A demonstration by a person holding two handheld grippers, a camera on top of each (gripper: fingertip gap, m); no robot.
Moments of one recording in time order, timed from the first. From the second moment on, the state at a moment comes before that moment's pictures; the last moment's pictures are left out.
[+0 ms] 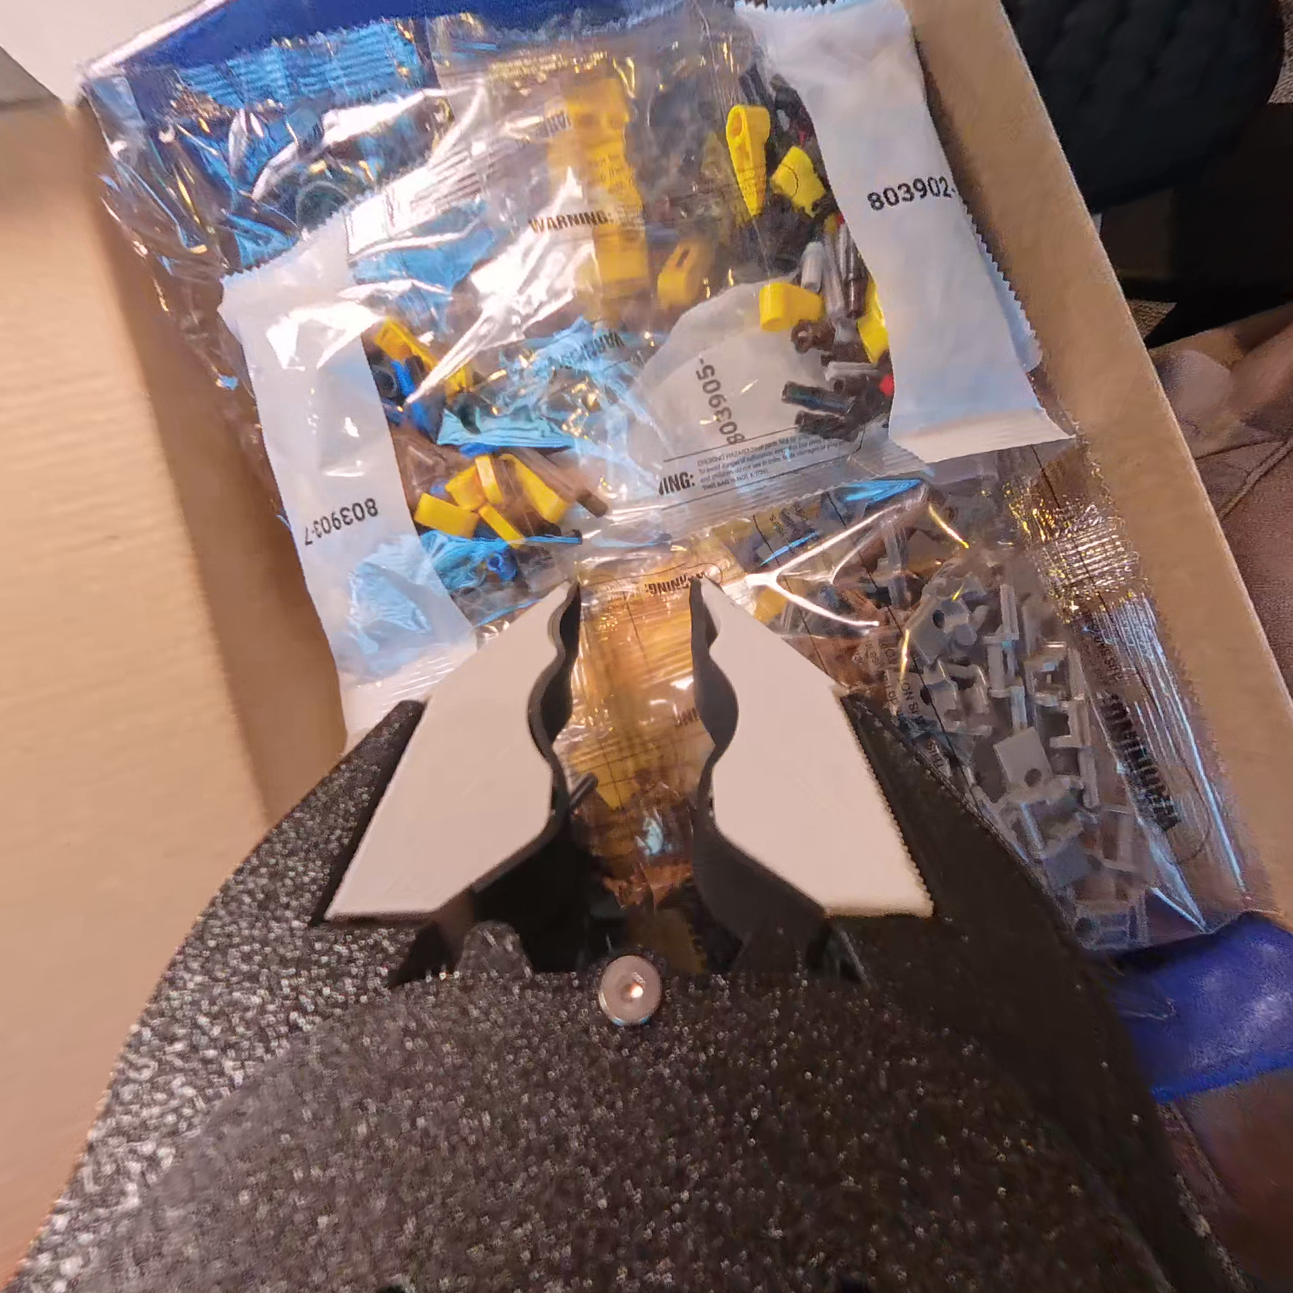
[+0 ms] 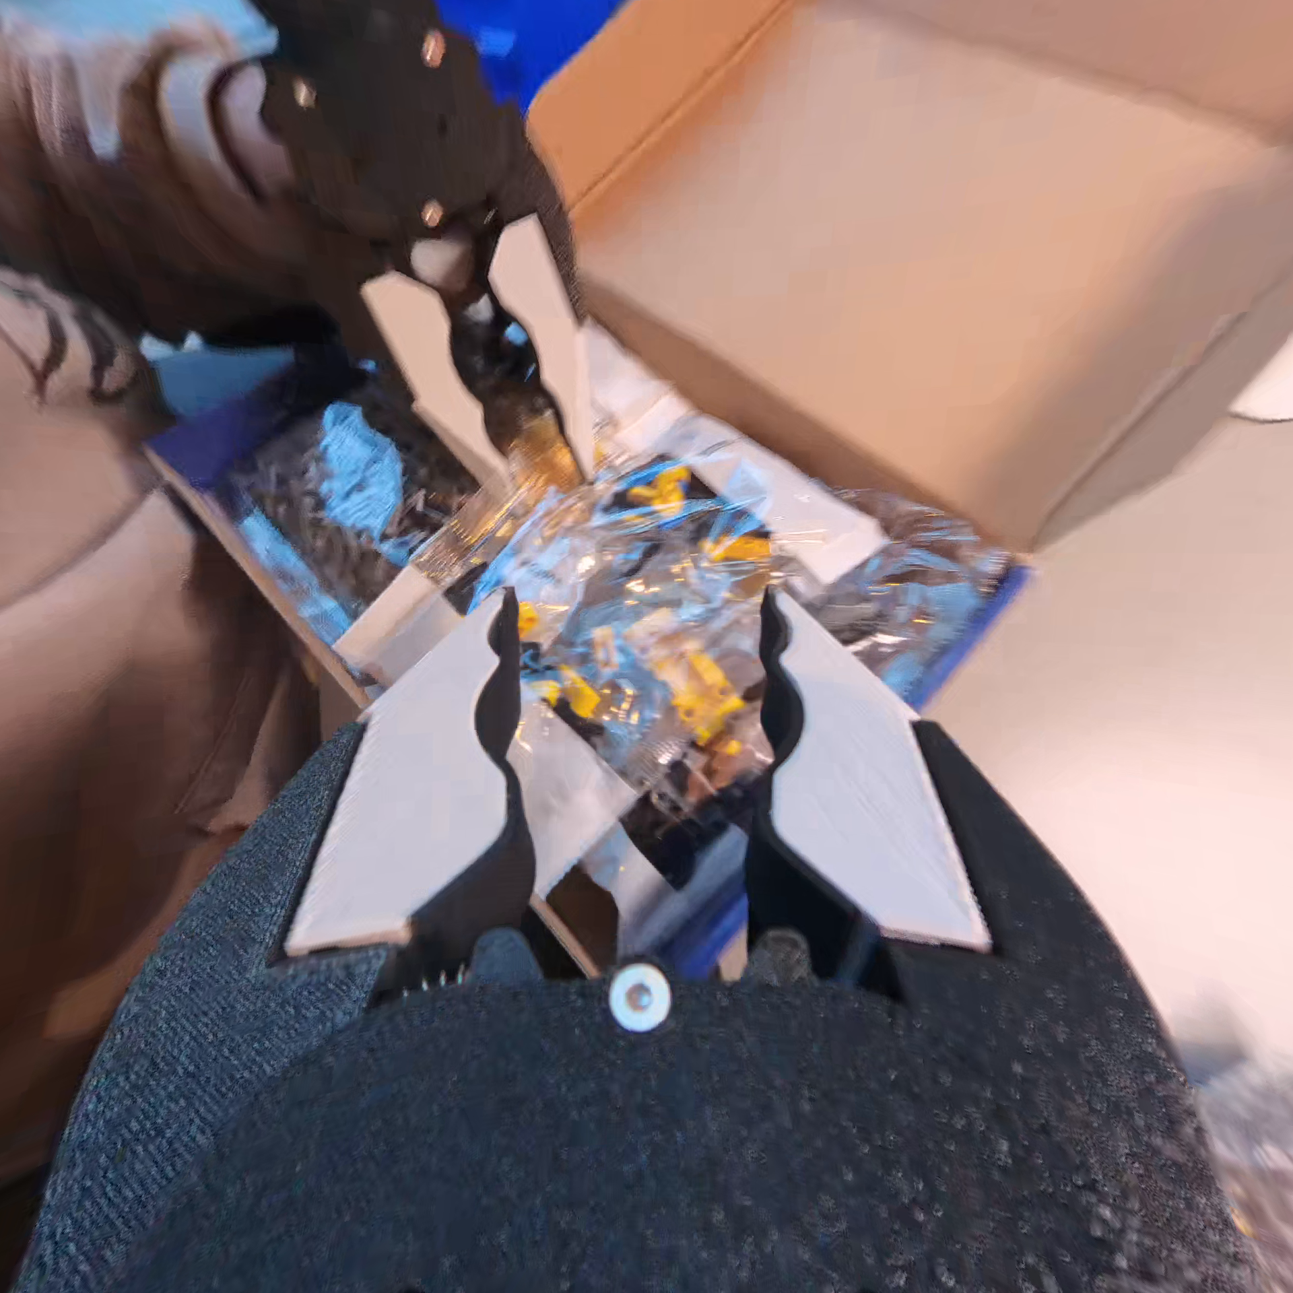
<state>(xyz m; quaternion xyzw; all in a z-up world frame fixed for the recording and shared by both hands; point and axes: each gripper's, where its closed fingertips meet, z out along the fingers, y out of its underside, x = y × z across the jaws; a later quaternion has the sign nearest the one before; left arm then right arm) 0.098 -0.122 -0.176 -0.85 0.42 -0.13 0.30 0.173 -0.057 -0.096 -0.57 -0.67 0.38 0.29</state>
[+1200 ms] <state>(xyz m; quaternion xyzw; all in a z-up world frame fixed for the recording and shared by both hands) -0.063 -0.211 -0.085 -0.80 0.09 -0.13 0.58 0.140 -0.060 -0.004 -0.39 -0.73 0.15 0.54</state>
